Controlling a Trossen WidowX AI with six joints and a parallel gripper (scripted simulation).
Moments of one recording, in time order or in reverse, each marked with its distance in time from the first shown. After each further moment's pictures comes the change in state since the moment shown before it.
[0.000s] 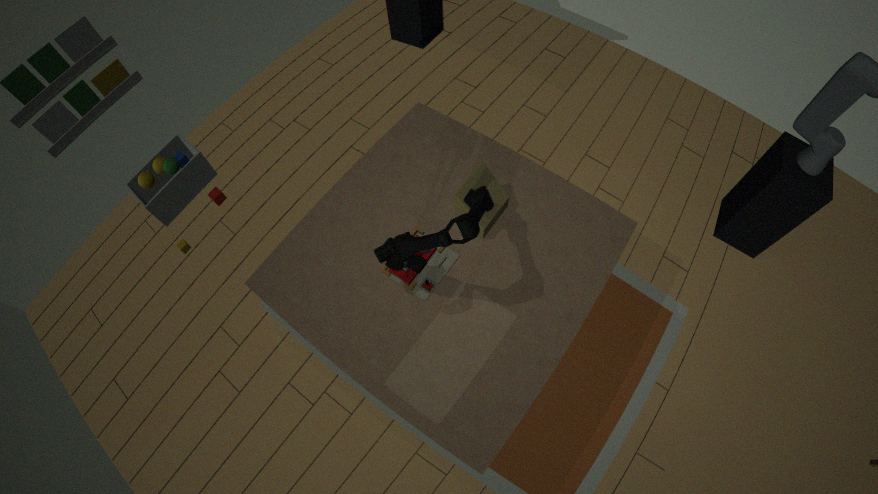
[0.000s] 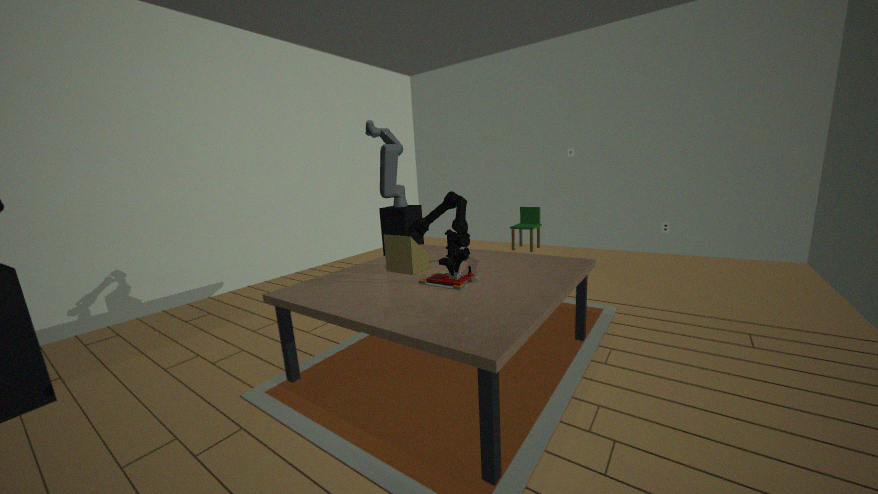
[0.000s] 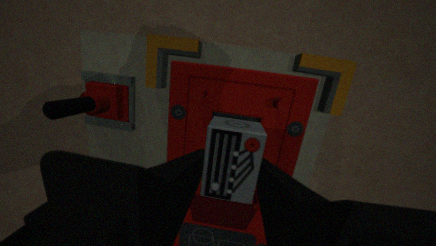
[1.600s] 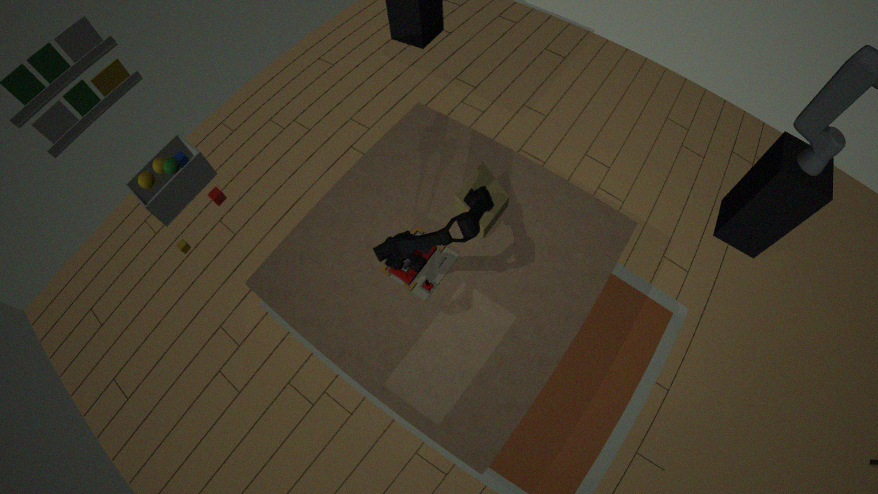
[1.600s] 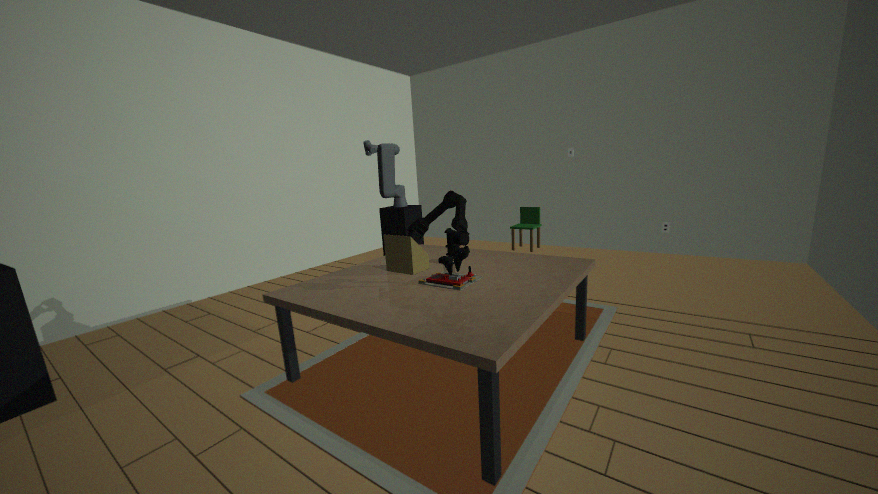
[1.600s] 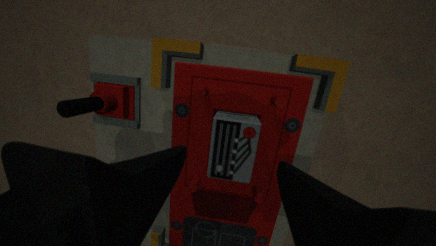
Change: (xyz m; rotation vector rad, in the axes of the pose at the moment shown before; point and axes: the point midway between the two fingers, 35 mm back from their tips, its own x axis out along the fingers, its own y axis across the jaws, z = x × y) arm -0.008 0.000 -0.001 0.010 -0.004 0.006
